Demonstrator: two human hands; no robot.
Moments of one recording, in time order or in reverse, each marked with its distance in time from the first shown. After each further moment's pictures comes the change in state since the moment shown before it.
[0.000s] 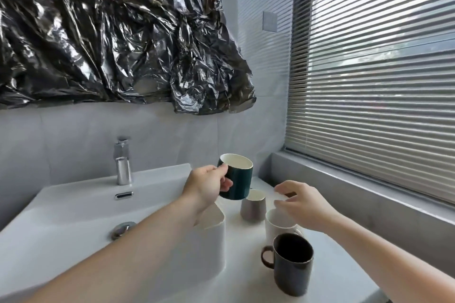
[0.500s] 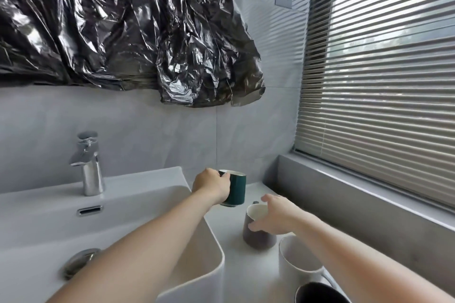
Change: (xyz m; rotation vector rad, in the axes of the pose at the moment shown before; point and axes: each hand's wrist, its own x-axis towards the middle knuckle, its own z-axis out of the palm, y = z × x) left_hand 0.193 -0.079 0.046 0.650 0.126 -0.074; right_hand 0.151 0.010 0.084 -0.450 -0.267 0.110
